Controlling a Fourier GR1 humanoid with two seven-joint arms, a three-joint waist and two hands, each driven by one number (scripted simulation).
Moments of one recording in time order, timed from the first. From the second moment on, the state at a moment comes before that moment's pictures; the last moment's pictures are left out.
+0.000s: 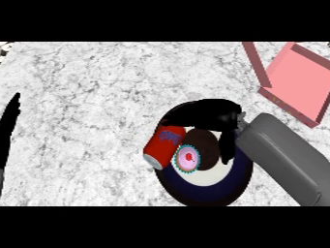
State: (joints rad) left arm -0.10 0.52 -0.03 -1.33 -0.03 0.25 0.09; right arm -0.76 -0.39 0.68 -1.17 0.53 0.54 -0.36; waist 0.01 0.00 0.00
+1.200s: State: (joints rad) left arm -0.09 0.45 0.08 -1.34 -0.12 0.16 0.08; right arm -0.57 -0.29 0.56 -1.45 0.70 0.73 -0.32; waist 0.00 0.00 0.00
